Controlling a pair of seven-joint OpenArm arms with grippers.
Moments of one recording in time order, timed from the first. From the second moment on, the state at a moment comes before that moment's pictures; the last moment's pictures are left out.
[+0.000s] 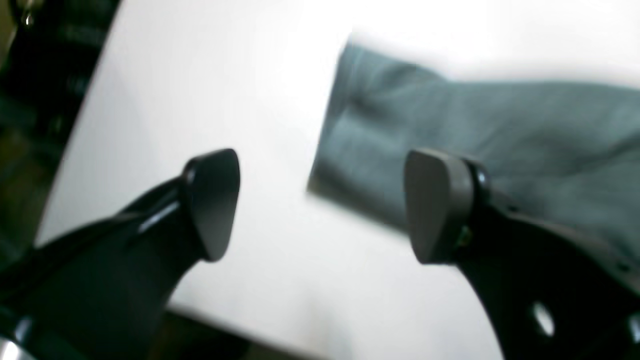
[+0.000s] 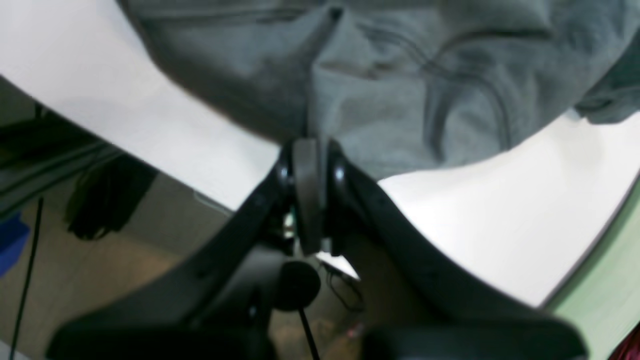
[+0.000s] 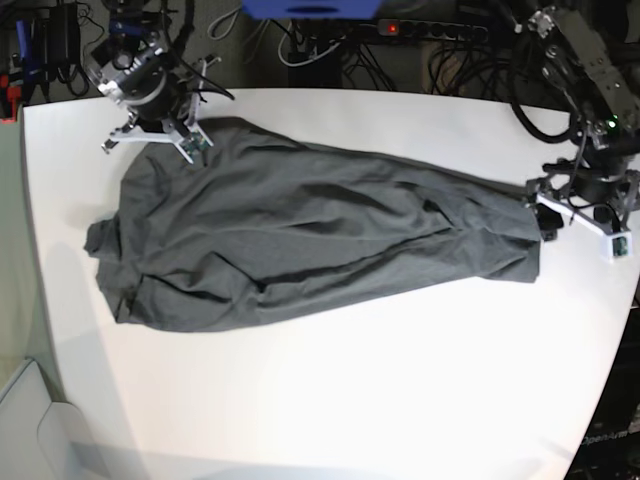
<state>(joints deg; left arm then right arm) 7.1 -5.3 -33.7 115.9 -11.2 -14.5 59.8 -27.9 2.0 6.8 116.9 -18.6 40.2 -49.2</state>
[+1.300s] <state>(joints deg) 11.3 -6.2 -23.3 116.4 -11.1 -3.4 77.1 -22.9 1.2 6.7 116.2 -18.9 40.1 -49.3</state>
